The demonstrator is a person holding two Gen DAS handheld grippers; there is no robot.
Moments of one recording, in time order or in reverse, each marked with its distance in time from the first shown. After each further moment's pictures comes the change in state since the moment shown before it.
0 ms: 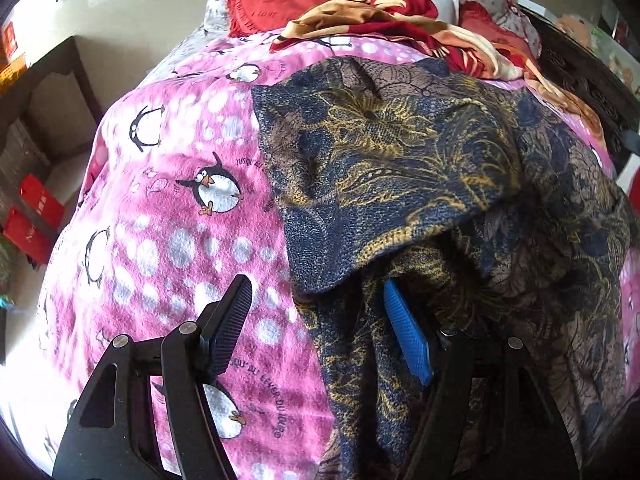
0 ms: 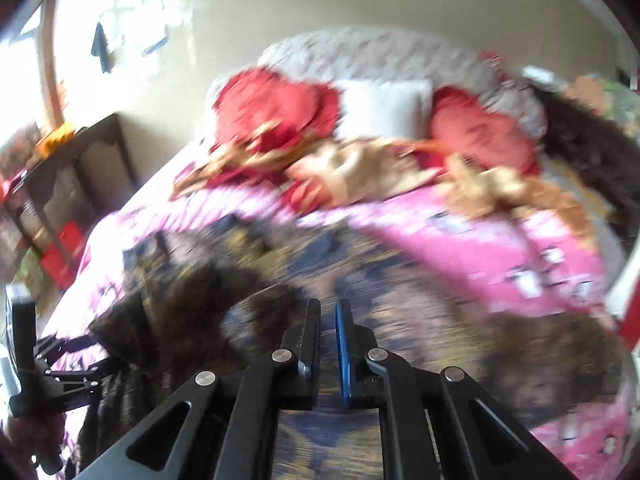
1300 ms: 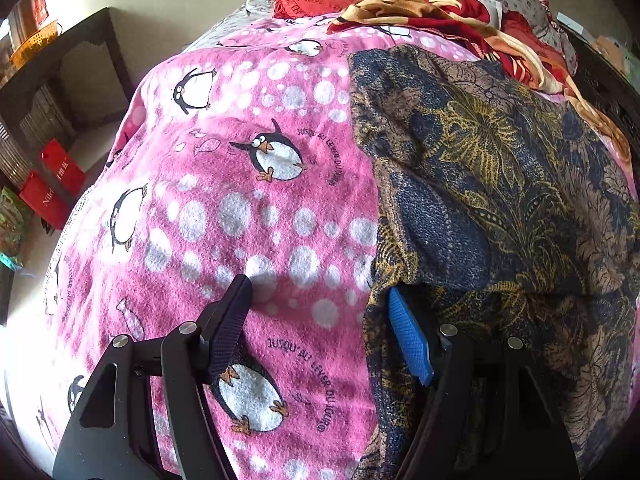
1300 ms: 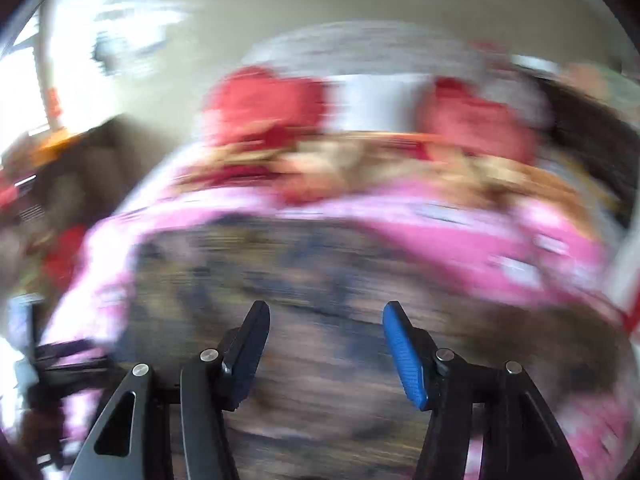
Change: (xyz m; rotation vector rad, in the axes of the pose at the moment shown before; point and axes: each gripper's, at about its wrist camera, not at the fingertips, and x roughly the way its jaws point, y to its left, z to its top) left arm 0.006 0.024 -0.008 -0.109 0.036 0.075; right arm 0.008 0.024 0.007 -0.030 0.054 0.159
